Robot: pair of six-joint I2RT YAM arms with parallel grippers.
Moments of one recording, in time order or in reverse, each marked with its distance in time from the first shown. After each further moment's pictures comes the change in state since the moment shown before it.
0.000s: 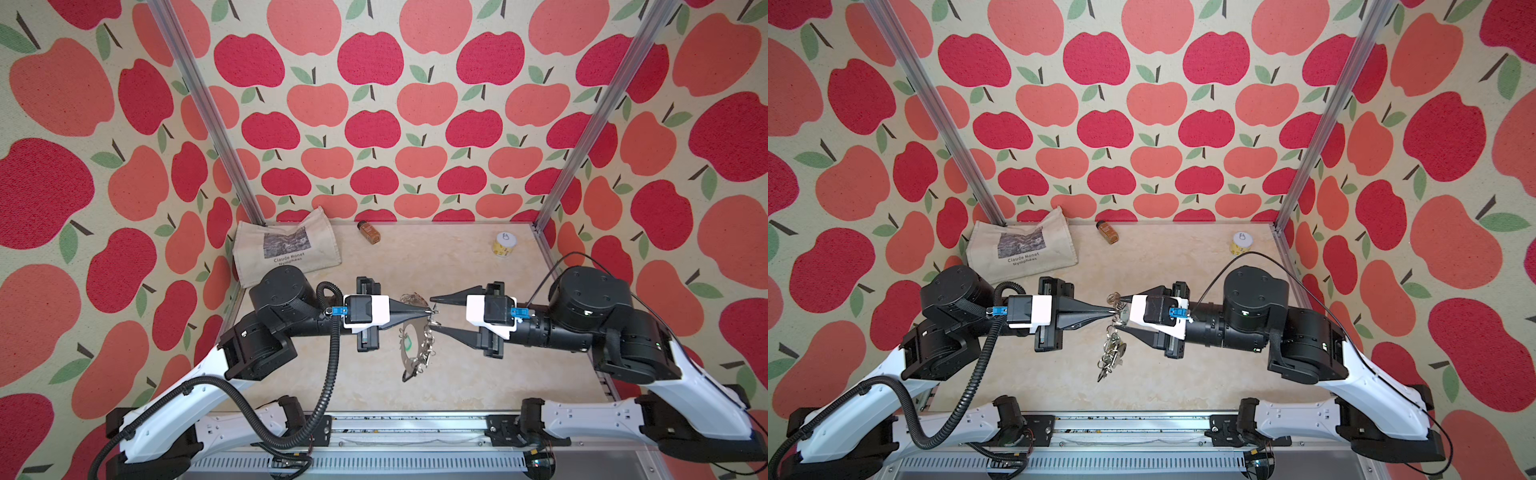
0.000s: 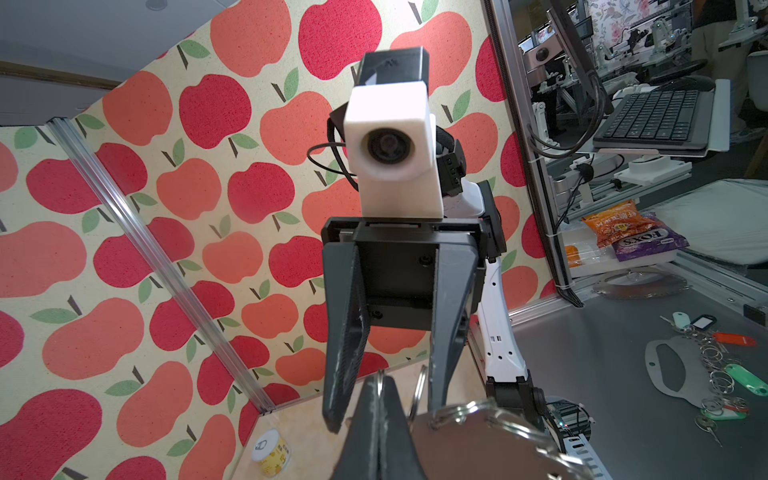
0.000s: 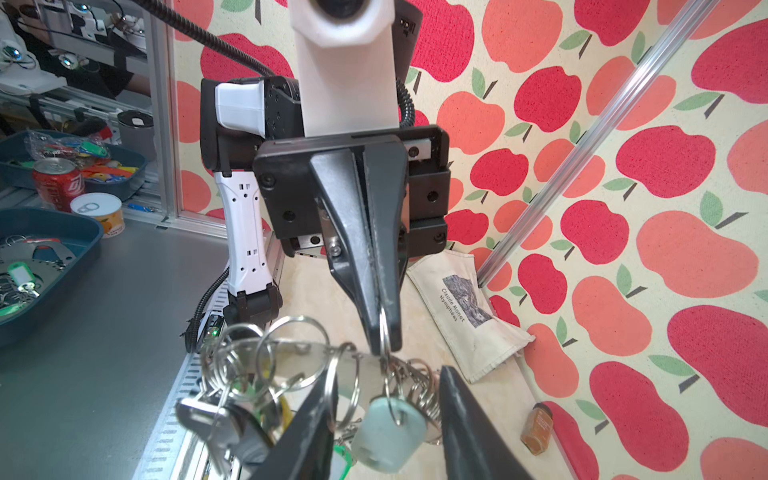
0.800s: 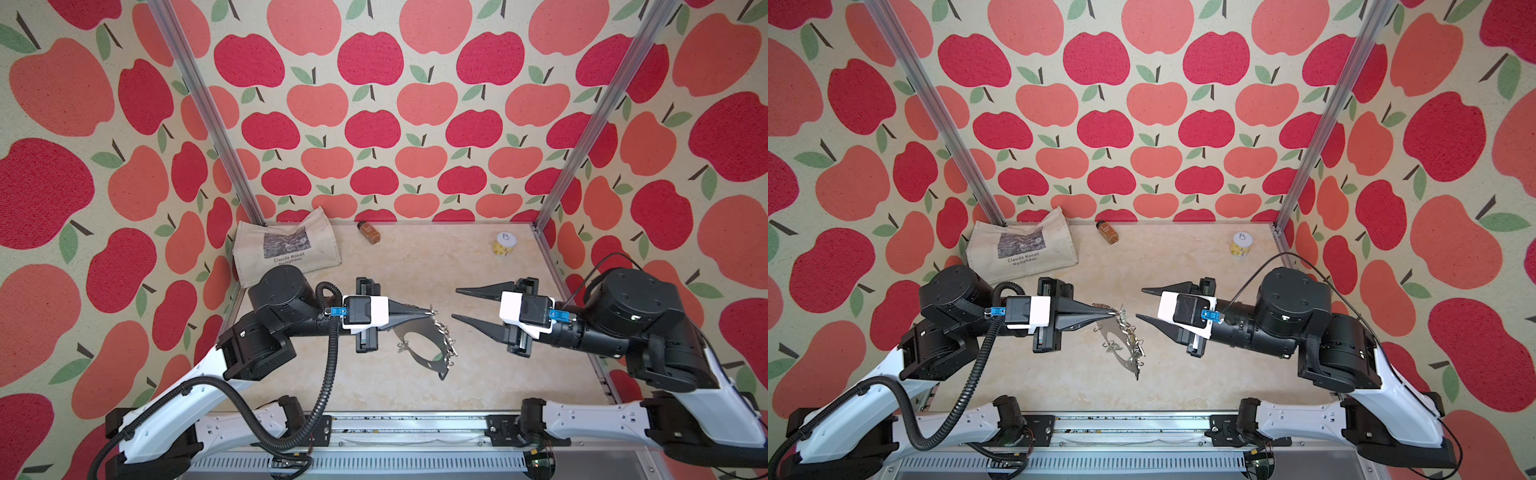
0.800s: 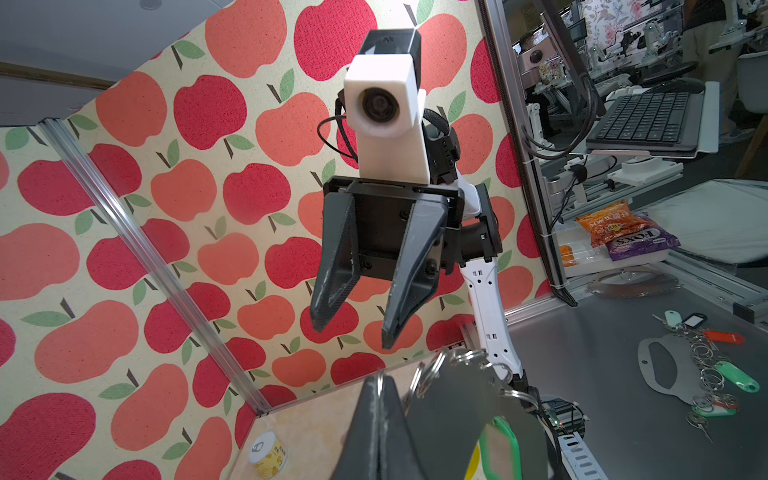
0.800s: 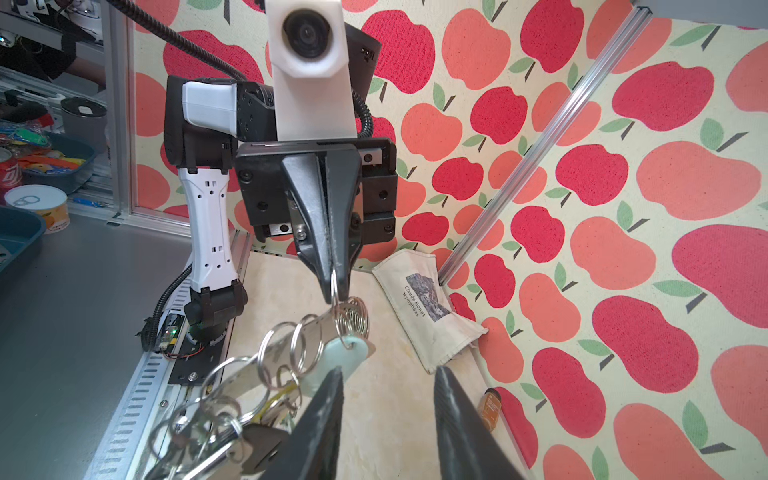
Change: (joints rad) left arm 0.000 0.000 0.008 -0.012 0.014 0.000; right arm 0.000 -0.053 0.045 -0.027 0.074 -0.053
